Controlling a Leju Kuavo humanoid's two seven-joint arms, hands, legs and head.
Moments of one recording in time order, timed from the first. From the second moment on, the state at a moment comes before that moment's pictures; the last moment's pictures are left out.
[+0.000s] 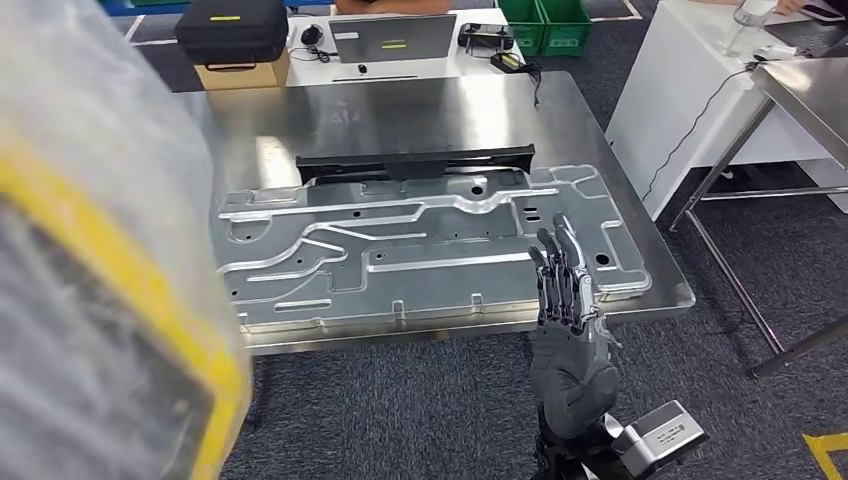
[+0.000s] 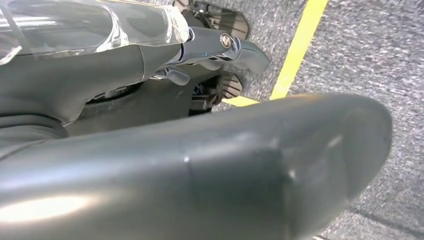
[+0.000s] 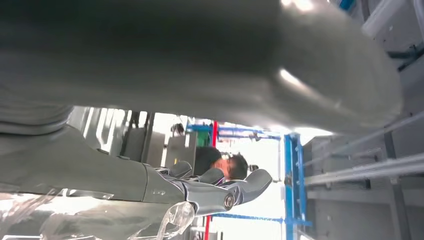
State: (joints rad) left arm -0.11 -0.10 -0.90 -0.22 1.49 0.03 -0.31; right arm -0.16 -0.20 0.75 -2.09 -0.13 -0.57 -0.26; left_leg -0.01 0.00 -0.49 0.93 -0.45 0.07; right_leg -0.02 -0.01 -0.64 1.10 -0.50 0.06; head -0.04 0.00
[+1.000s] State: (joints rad) left arm -0.10 -0.10 -0.90 -0.22 1.47 0.06 -0.29; right arm -0.18 -0.20 0.76 -2.04 -0.15 -0.46 -0.24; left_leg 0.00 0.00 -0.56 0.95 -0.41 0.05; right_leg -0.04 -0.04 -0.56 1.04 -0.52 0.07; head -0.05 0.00
